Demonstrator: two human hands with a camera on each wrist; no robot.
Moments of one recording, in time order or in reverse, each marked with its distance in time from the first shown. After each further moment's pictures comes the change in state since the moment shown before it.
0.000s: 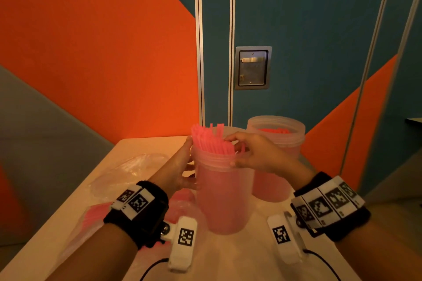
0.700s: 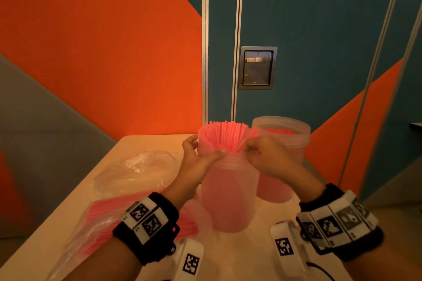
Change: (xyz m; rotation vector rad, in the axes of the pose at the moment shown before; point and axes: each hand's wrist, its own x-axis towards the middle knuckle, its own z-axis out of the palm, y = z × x) left_hand -0.009 -0.022 0.015 -0.015 0.005 0.525; right_hand -0.008 -0.008 0.008 -0.256 0.132 0.132
